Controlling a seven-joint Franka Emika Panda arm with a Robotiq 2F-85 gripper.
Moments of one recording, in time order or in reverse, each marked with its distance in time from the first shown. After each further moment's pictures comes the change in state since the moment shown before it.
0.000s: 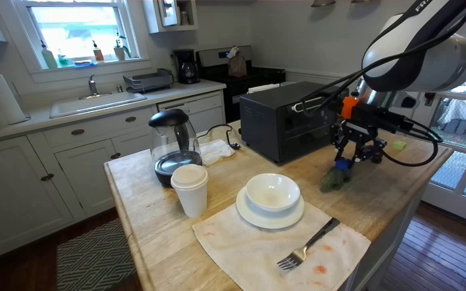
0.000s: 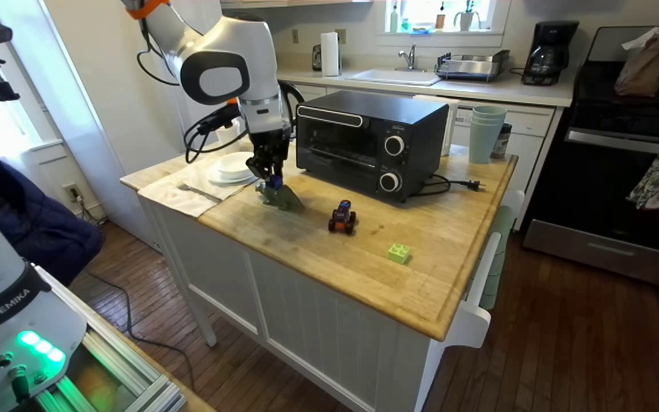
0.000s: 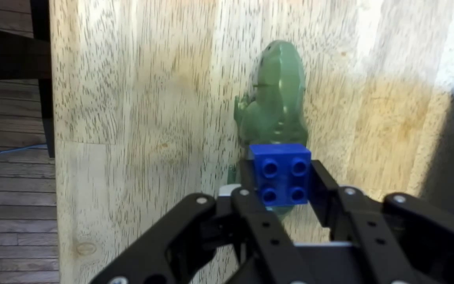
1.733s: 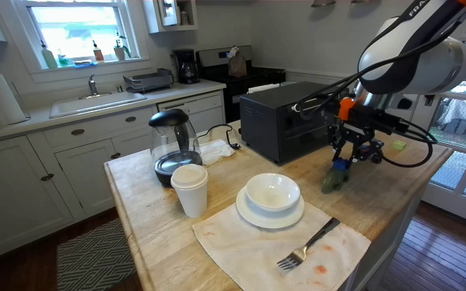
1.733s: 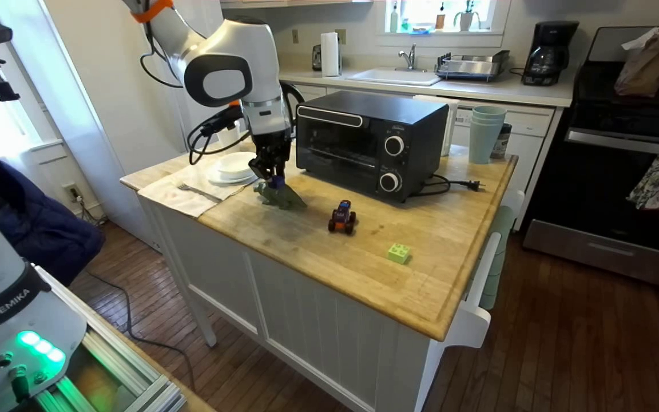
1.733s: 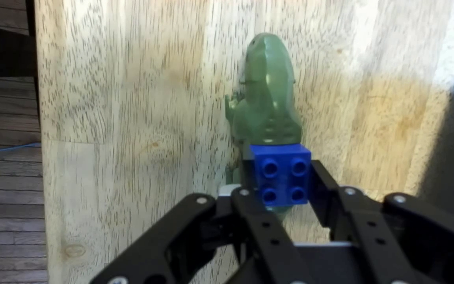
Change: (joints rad) arm 0.002 0.025 0.001 0.019 0.000 0.011 0.000
